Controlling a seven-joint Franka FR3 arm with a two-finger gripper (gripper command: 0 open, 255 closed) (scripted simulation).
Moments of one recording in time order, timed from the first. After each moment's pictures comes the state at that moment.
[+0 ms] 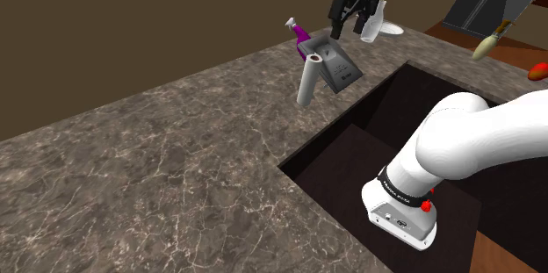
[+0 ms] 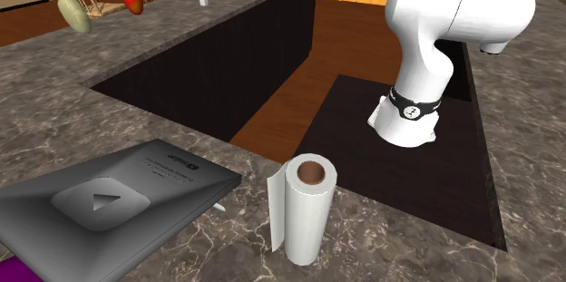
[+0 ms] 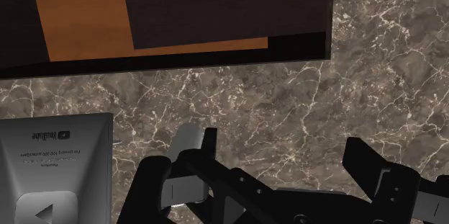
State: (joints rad) arm 0.01 -0.75 -0.05 -2.34 0.00 1.57 0.13
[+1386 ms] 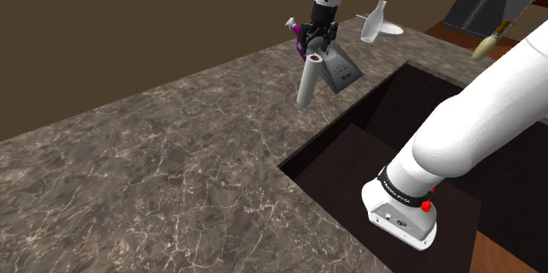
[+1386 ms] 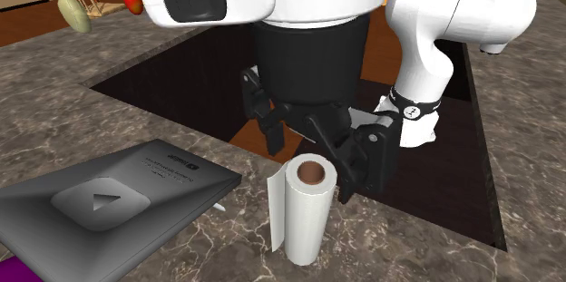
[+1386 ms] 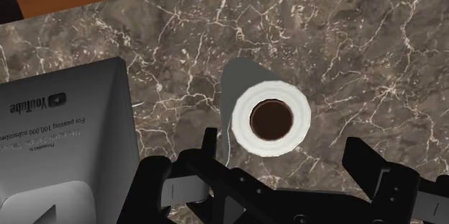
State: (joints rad) arm -0.06 -0.17 -0.24 -2.23 0.01 2.03 0.01
